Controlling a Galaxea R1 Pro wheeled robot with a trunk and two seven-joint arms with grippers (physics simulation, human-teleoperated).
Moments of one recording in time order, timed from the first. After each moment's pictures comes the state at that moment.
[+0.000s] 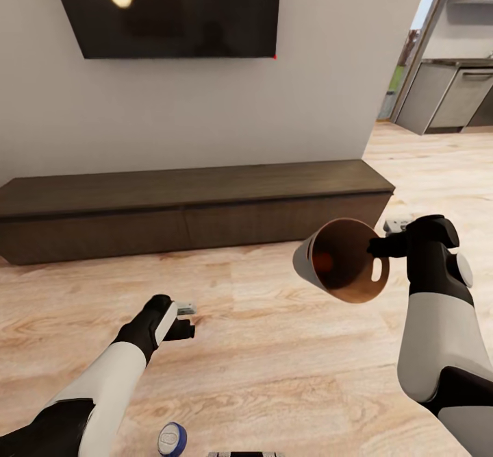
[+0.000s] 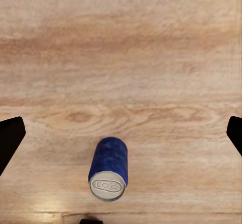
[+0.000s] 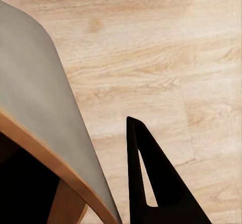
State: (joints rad) left arm -0.85 -0.07 0.08 -0.51 0.07 0.90 0.19; right arm -1.04 -0.07 -0.44 -1.15 1.07 1.04 0.92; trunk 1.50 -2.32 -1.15
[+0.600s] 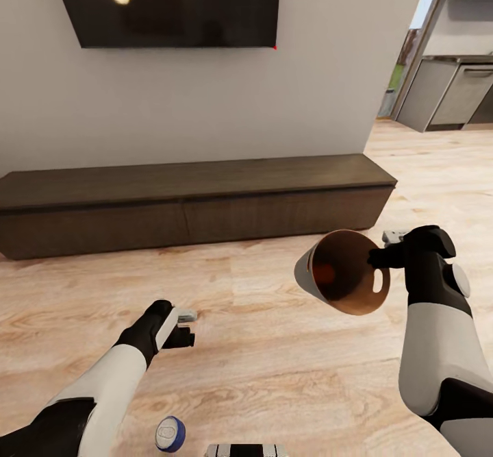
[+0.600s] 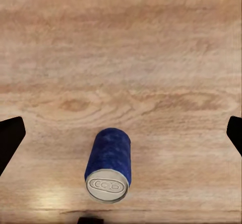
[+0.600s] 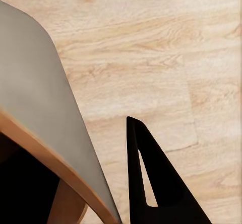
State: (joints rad) left arm -0.85 -0.07 0.08 -0.45 0.06 0.90 0.20; right arm -0.99 -0.07 -0.44 -1.14 1.09 1.04 0.92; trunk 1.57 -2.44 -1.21
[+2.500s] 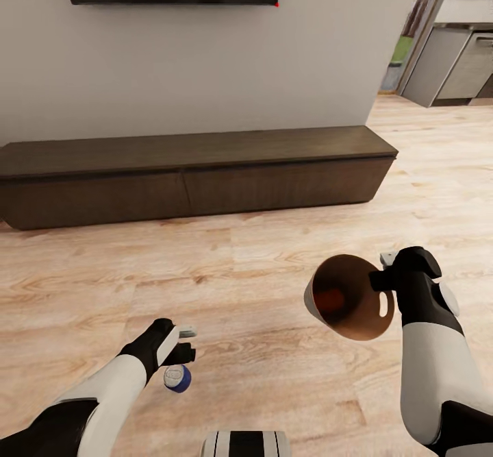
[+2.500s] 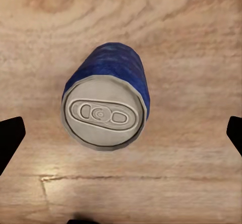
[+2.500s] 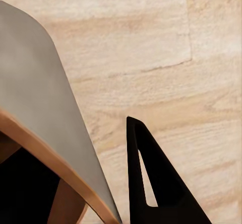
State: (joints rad) left arm -0.84 -0.07 0.08 -0.29 0.07 0.73 0.19; right arm -0.89 -0.06 -0.42 -1.10 1.07 1.04 0.77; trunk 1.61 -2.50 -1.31
